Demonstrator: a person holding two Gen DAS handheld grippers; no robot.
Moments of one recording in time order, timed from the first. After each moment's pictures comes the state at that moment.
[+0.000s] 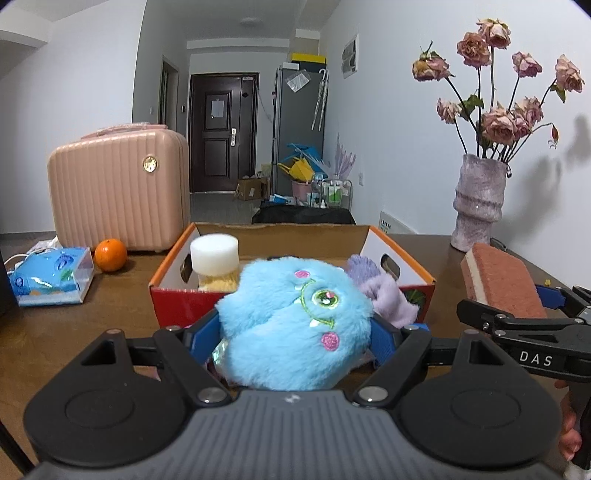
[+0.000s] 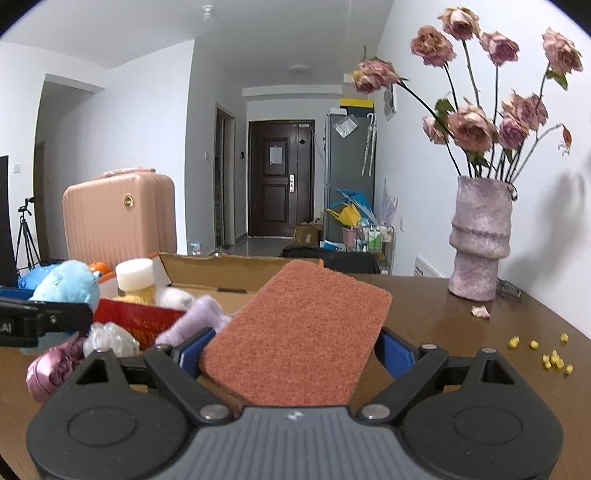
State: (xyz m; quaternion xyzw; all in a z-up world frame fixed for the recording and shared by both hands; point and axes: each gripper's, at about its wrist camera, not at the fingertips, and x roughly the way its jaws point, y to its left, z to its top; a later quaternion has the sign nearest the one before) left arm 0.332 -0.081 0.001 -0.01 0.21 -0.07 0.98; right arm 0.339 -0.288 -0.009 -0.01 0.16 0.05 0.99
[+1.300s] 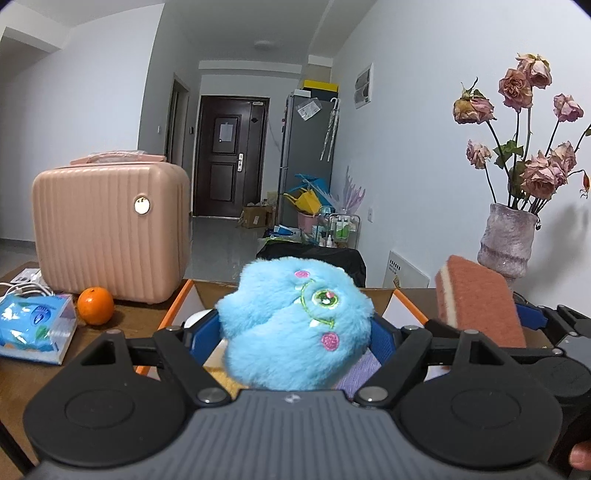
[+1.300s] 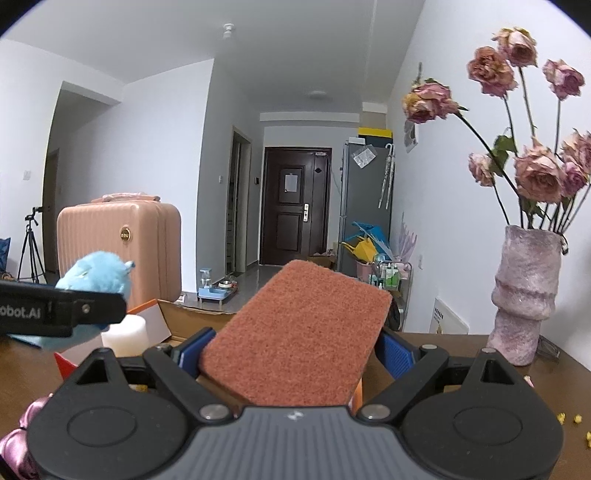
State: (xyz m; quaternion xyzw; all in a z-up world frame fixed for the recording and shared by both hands) left arm 0.422 -0.067 0.029 -0.04 0.16 -0.06 0.98; right arm 0.433 -0.252 0.013 -0.03 0.11 0.07 0.99
